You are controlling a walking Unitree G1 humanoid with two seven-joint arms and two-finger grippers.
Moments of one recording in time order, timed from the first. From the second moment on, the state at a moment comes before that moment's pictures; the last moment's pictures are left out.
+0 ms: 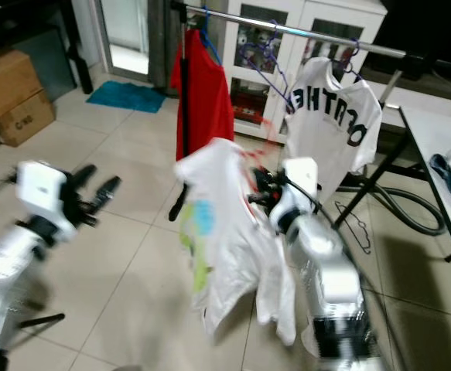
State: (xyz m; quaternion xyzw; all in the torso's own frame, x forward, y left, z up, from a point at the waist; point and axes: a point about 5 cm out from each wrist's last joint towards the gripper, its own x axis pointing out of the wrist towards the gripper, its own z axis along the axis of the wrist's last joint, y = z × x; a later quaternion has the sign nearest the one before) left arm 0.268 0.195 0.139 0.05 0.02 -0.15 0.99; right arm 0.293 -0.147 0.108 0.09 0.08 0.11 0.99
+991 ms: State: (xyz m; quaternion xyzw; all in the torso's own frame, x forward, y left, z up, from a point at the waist) left arm 0.270 0.187 0.126 0.07 0.02 -0.15 0.99; right arm 0.274 -0.149 0.083 0.07 0.08 0.03 0.99
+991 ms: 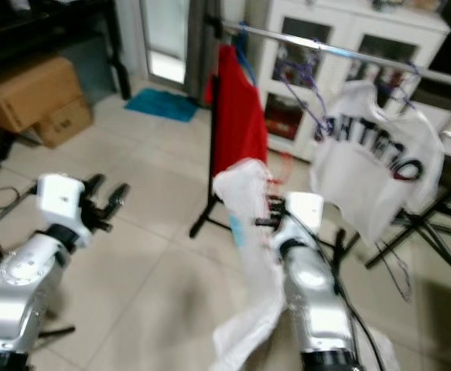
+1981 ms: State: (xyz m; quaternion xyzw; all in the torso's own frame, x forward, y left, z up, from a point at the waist) left arm 0.265 0.166 0.115 0.06 0.04 -0.23 0.97; right arm 0.273 -0.182 0.074 0.01 0.13 -0.02 0.99
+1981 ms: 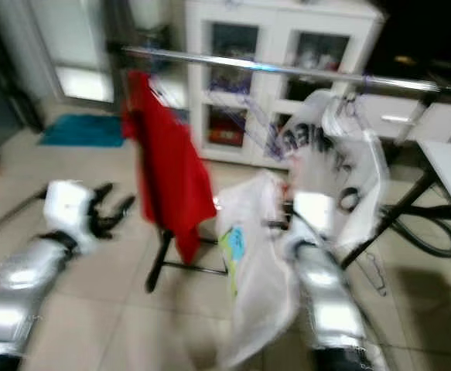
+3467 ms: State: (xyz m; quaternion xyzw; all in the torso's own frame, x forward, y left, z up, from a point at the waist) left arm 0.243 0.125 0.140 0.06 0.03 -0.45 0.89; right arm 0.324 -0.225 0.147 -0.03 0.03 0.01 1.00
